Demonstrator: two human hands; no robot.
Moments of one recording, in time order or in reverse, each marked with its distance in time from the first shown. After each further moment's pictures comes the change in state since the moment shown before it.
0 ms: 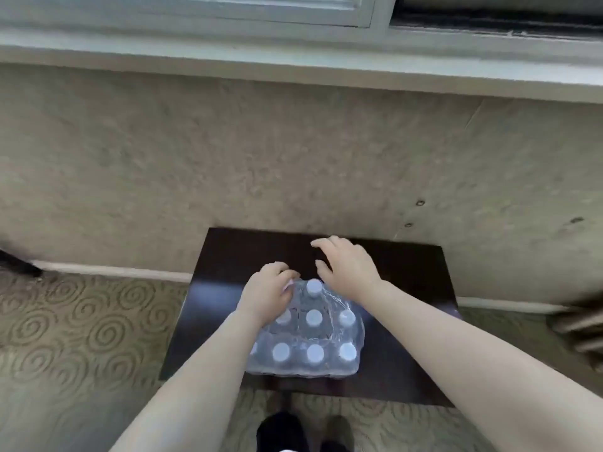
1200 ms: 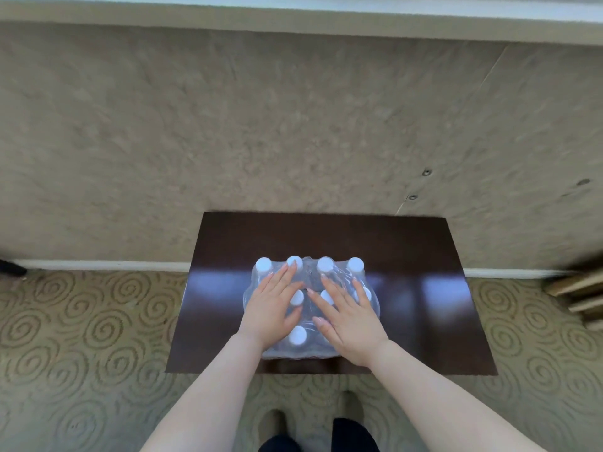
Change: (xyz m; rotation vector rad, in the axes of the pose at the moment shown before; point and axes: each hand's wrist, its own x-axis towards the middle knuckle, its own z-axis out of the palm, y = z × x) left_hand -0.040 -0.039 0.054 -0.034 -0.019 0.160; right_hand -0.088 -0.019 0.115 -0.034 -0.209 -0.024
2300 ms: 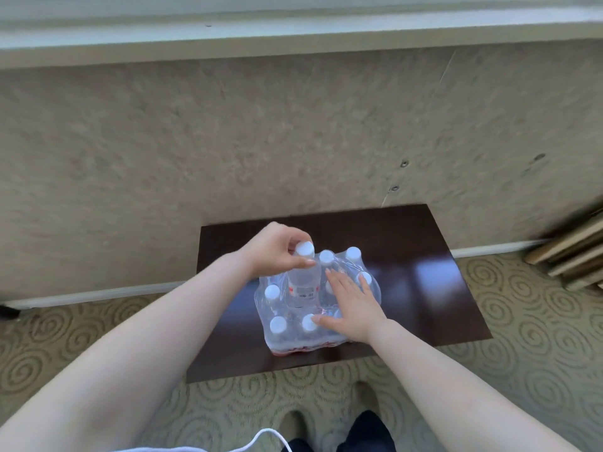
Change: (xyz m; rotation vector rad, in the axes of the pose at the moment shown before) left_hand 0.054 0.024 -0.138 -0.294 -0.241 0.190; right_hand -0.005 -0.029 -0.020 0.292 -0.036 0.268
